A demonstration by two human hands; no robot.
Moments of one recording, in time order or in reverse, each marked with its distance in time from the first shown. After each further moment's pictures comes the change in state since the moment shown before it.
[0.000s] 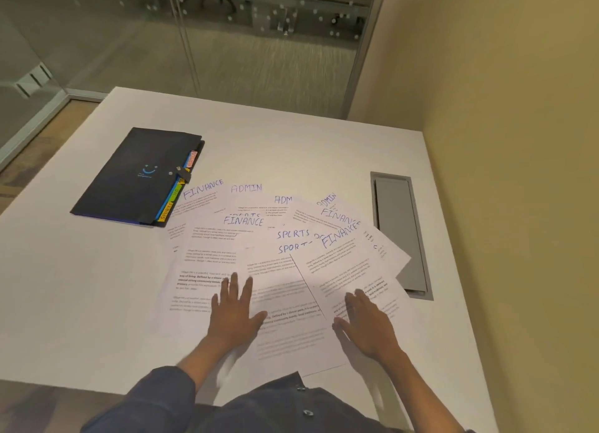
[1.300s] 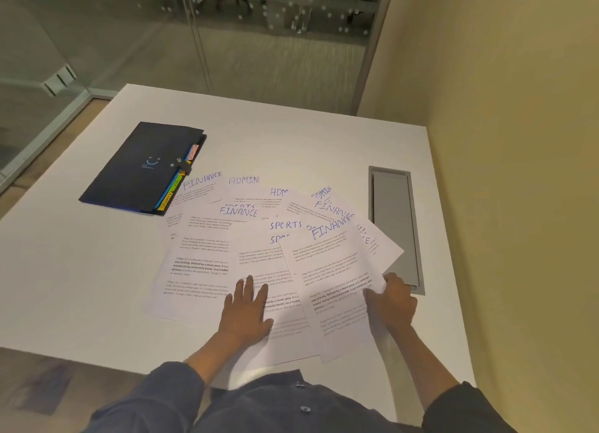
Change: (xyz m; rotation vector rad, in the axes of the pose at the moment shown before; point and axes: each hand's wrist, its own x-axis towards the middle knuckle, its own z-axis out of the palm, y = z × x) left_hand -0.029 0.057 0.007 0.164 -0.126 0.053; right_hand 0.026 0.060 -0.031 0.323 0.293 0.322
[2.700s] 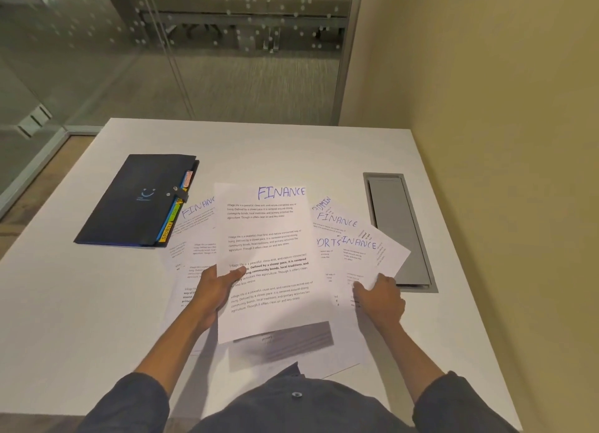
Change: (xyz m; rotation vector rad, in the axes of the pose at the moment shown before) left_hand 0.010 -0.078 -0.103 -1.636 0.180 -0.056; right_hand -0.012 -0.055 0.037 0.022 0.023 0.131
